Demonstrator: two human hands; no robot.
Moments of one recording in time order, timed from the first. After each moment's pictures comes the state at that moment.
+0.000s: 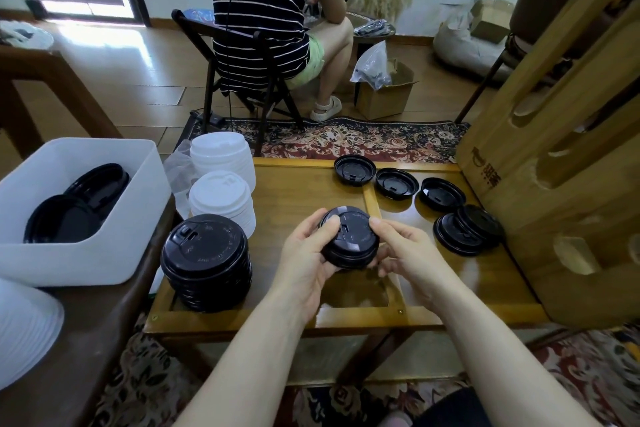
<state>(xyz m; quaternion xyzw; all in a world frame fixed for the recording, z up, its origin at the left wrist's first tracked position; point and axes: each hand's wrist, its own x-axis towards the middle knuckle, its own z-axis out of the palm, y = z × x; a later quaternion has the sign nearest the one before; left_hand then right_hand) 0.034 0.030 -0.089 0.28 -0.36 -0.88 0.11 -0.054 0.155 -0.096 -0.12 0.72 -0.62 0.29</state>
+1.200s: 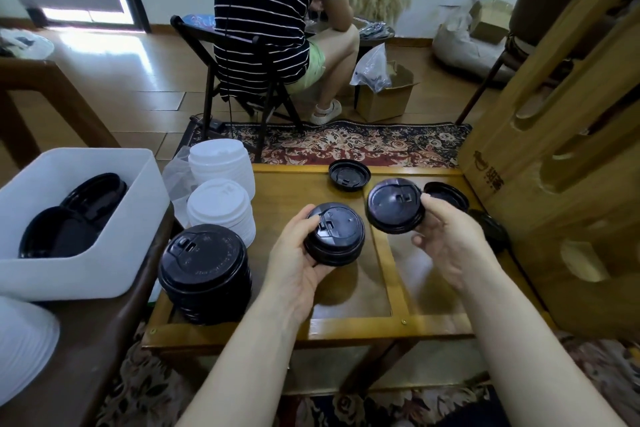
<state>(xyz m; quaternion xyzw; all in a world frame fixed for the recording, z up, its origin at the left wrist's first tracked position) 0.028 0.016 -0.088 0.30 -0.32 -0.89 0.14 -0.087 0.165 -0.071 0.03 0.65 -0.74 0.19</state>
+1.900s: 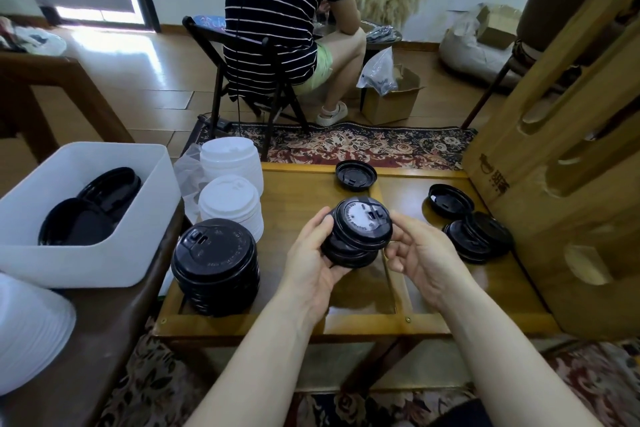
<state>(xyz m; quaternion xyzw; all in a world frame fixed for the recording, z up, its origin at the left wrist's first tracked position) 0.030 0.027 -0.091 0.30 -0.32 -0.89 0.12 -0.056 0.147 -0.082 -0.02 0.62 -0.73 0.28</state>
